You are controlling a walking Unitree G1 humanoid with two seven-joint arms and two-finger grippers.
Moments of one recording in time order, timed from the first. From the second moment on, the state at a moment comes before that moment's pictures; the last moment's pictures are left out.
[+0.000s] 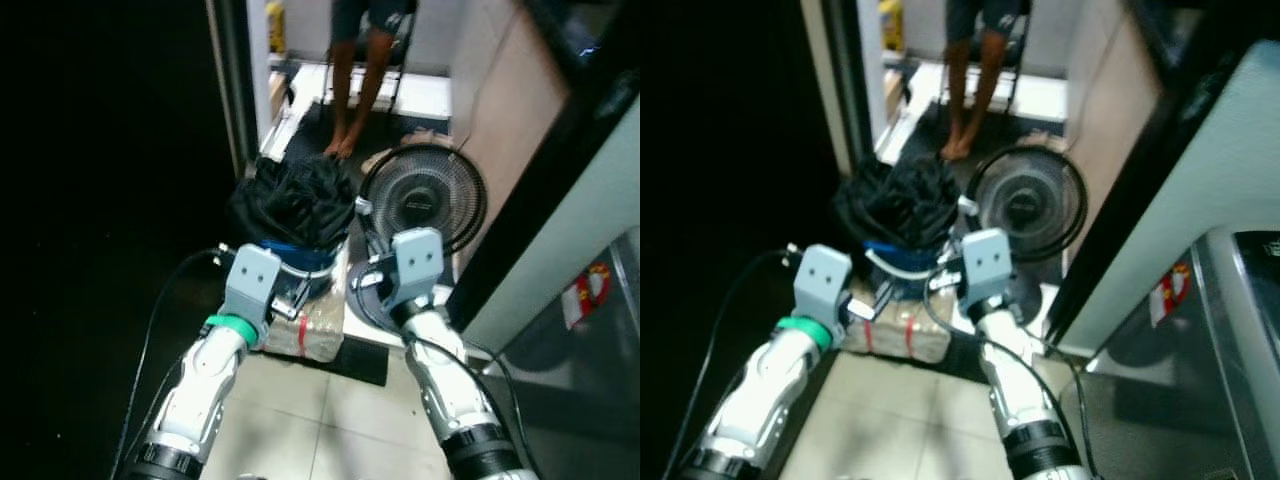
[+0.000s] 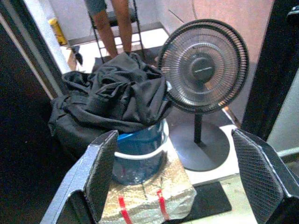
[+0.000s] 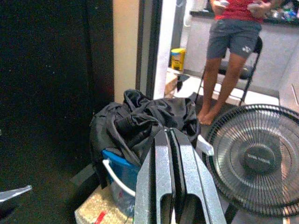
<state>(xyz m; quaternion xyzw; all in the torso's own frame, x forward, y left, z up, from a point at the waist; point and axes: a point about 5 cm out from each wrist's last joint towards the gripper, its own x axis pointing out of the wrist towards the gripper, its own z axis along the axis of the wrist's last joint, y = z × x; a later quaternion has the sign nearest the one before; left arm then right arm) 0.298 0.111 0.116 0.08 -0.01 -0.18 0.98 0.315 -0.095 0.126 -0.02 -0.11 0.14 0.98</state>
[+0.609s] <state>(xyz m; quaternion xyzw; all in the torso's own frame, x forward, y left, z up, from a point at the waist) 0.297 0.112 0.115 0.10 -0.01 -0.19 0.98 0.314 -0.091 0.124 -0.02 -0.11 0.15 0.98</state>
